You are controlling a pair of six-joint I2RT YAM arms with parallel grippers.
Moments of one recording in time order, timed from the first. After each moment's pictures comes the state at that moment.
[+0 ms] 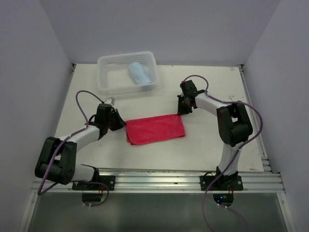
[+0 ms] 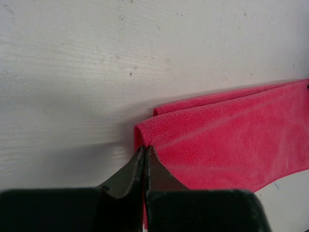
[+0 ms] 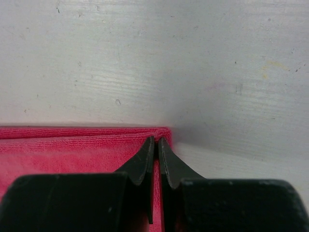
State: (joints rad) left arm -0.24 1.36 0.56 0.03 0.16 -0.58; right arm 0.37 1.92 1.29 -0.46 -0.05 0.42
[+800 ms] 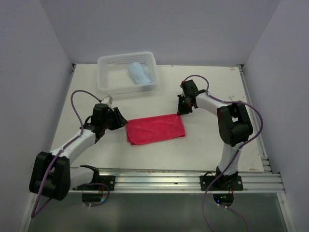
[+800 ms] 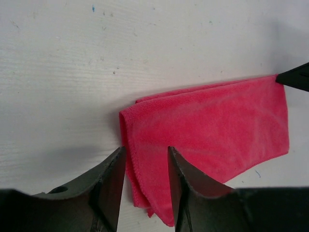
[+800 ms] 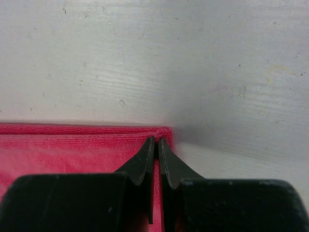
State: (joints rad) left arm -0.24 1.23 0.56 -0.06 0.16 -0.56; right arm 0.36 1.92 1.29 -0.45 -0.09 0.41
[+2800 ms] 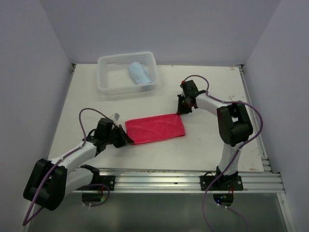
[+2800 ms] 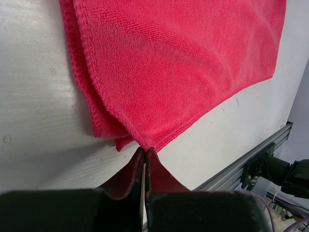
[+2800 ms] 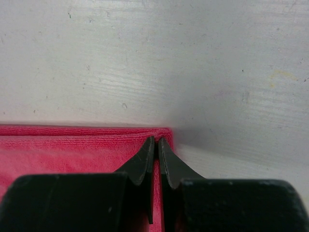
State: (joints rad) left arm -0.36 1.10 0.34 -0.07 0.38 -0.78; right arm 0.36 1.92 1.27 -0.42 -0.10 0.41
